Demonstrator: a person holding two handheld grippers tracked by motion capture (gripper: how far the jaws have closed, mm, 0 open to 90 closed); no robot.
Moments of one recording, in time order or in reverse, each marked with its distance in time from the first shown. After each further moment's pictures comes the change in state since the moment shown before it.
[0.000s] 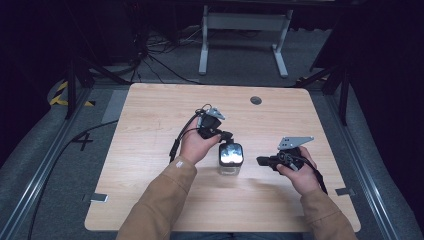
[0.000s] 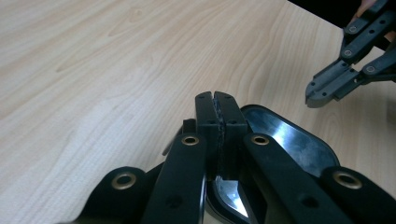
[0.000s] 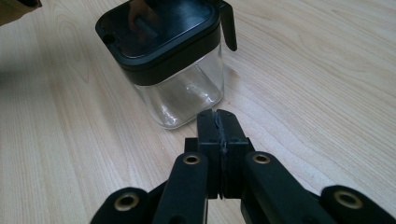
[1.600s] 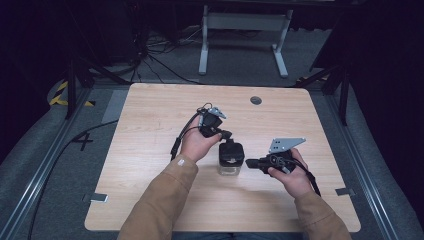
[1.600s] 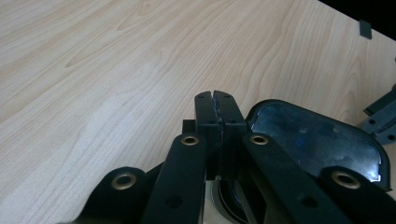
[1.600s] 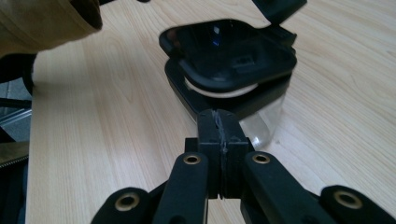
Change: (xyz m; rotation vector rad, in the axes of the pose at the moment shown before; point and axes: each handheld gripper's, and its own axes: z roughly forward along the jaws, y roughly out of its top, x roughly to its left) left arm 0.002 0.003 0.005 0.043 0.021 -0.005; right arm 0.030 0.020 0.011 -0.055 0.089 -0.075
